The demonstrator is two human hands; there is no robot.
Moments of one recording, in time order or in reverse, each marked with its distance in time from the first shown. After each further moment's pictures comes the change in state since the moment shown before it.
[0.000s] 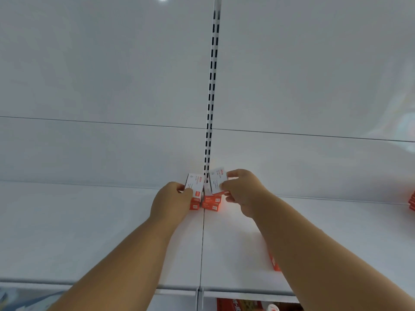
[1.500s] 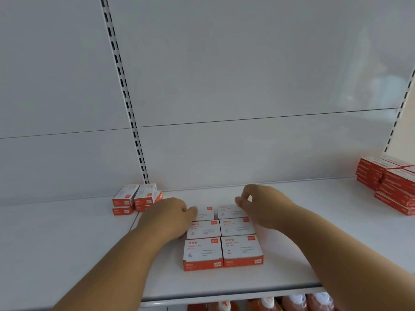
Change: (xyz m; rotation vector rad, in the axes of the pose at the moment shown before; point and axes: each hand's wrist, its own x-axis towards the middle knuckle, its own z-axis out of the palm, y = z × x) left_hand -0.063 0.092 0.102 0.706 -0.295 0.261; right_hand -0.018 0.084 -0.197 -0.924 0.017 -0.190
